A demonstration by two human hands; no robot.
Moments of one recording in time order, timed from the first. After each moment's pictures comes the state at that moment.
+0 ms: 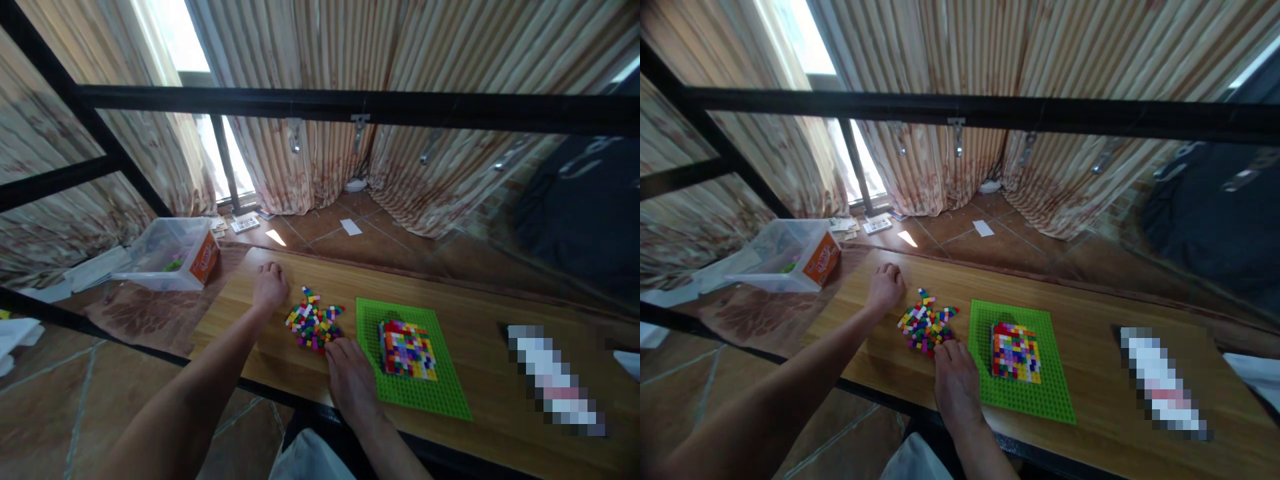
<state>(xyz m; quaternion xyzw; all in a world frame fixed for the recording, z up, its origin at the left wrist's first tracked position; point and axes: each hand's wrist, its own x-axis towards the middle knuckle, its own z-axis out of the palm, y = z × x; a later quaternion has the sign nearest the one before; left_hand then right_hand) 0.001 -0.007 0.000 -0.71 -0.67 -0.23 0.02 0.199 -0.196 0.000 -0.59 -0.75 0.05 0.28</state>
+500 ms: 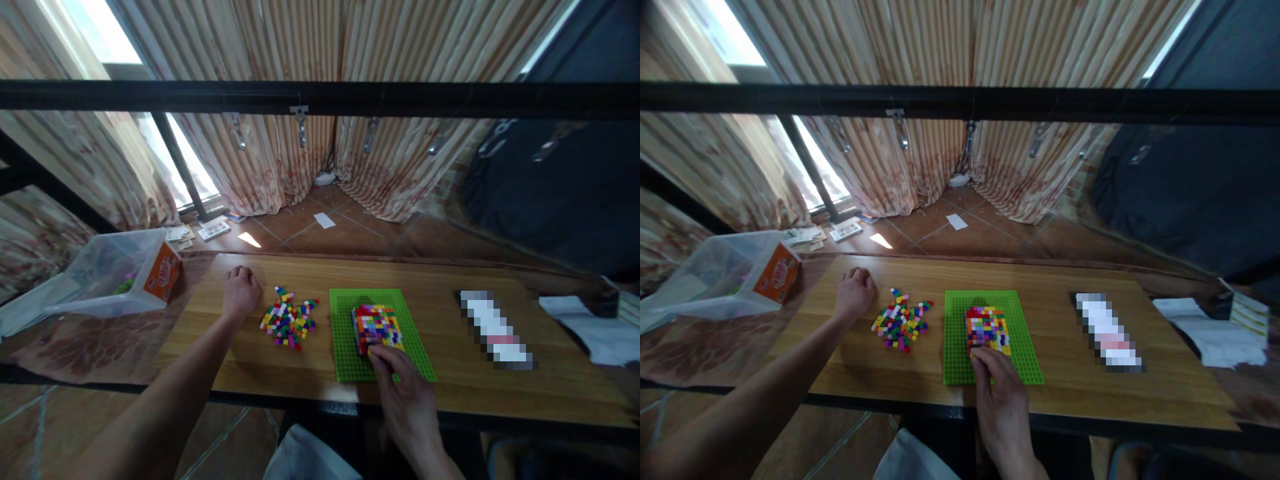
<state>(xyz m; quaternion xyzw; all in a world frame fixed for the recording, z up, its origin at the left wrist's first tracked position) -0.001 -0.002 -0.001 -0.72 -0.66 -0.22 0.03 0.279 -0.253 0.027 -0.68 -0.55 0.11 0.47</state>
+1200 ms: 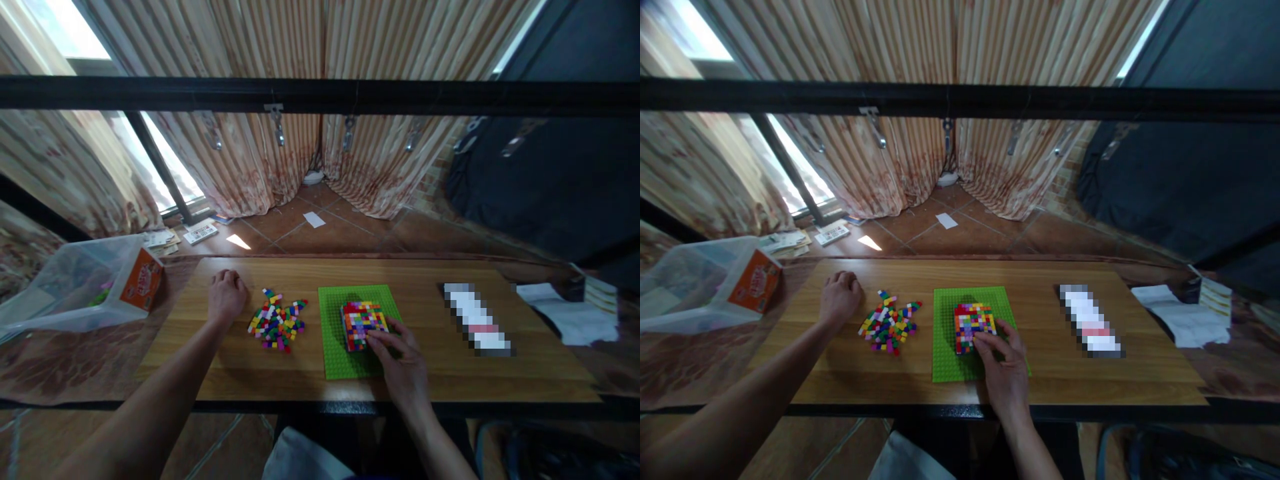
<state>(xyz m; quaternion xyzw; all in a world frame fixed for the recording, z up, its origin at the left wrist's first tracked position) 0.000 -0.001 0.002 -0.72 -0.66 -0.21 0.03 0.309 -0.230 0.010 -0.72 -0.40 0.18 0.54</state>
